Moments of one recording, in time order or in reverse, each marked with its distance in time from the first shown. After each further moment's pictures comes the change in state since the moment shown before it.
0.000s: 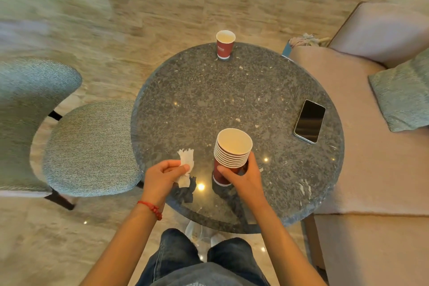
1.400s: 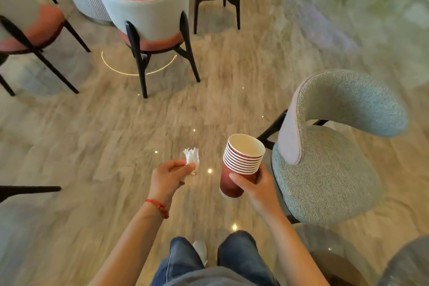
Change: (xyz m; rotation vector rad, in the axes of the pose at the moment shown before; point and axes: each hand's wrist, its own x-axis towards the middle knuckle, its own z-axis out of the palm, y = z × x) left_hand -0.250 -0.185 -0.422 -0.773 1.155 -0.006; right_hand -0.232 -0.034 0.455 -0.277 -1.382 -0.123
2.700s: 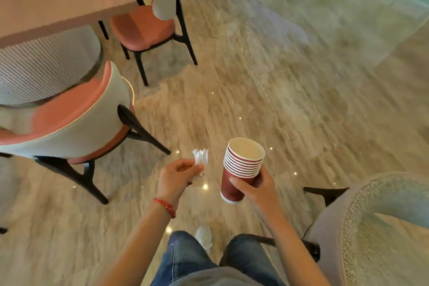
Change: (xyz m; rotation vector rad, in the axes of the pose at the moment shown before) left_hand 0.489 0.339 0.244 0.217 -0.277 0.054; right_hand 0.553 -0.155 -0.044 0.109 0.297 0.062
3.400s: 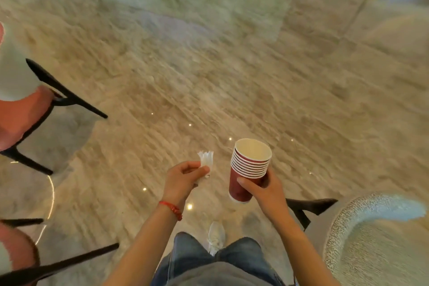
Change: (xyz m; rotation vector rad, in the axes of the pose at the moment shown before) left_hand 0.206 0.124 0.303 0.226 -0.451 -0.049; right_hand 0.204 -0.055 -0.202 0.085 0.556 0.054
